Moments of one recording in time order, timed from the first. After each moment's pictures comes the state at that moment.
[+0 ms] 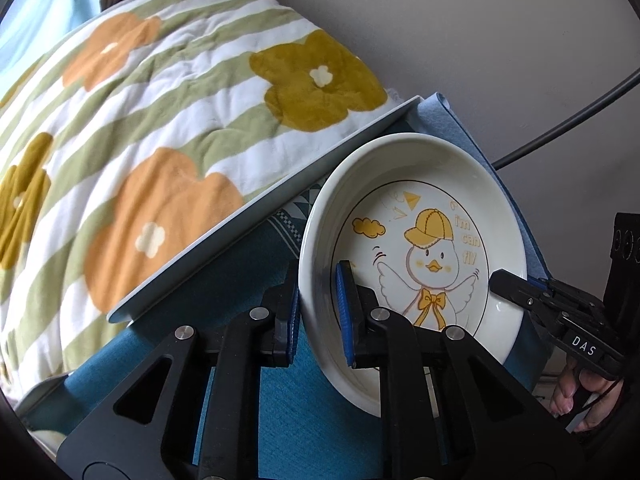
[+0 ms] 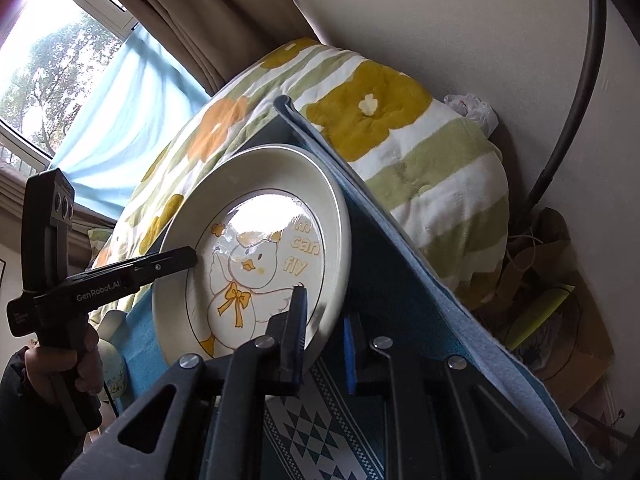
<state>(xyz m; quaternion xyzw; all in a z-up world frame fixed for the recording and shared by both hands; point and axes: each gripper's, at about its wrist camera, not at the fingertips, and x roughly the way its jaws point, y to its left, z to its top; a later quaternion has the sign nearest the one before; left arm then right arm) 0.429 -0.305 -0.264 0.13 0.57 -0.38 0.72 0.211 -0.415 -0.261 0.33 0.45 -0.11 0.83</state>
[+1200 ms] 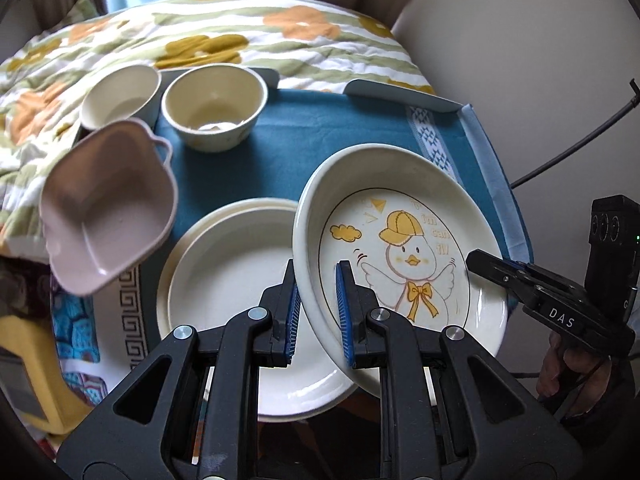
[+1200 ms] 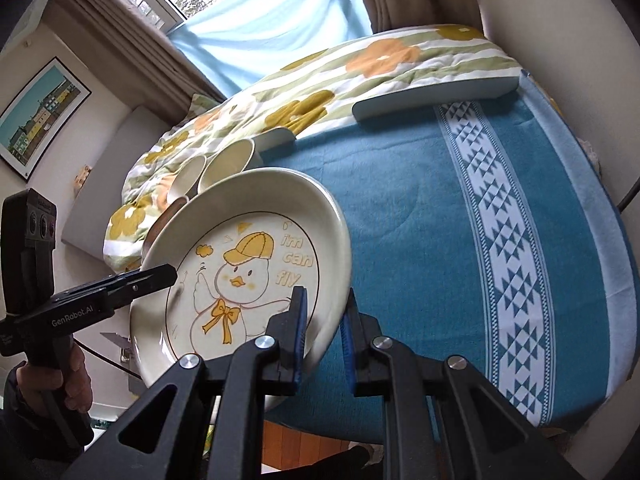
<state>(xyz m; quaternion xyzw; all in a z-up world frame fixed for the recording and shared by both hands) 0.172 -0.008 -0.187 -0.05 0.55 -0.18 0.82 0.116 -0.221 -0.202 0.18 0.49 0.12 0.84</state>
